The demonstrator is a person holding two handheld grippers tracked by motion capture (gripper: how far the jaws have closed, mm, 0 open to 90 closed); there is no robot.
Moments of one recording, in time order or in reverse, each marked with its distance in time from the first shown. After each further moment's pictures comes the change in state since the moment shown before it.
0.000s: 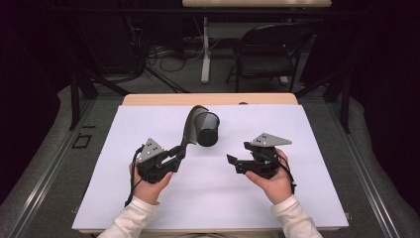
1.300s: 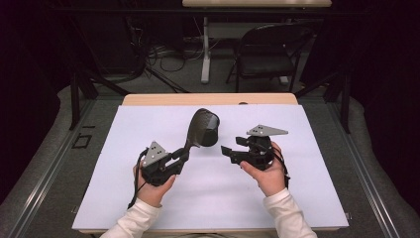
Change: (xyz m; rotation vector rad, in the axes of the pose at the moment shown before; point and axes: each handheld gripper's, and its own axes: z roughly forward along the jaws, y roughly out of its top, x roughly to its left) left arm -0.010 -0.007 0.006 -0.002 -0.010 0.031; right arm 0.001 0.018 0.011 -0.011 0.060 0.094
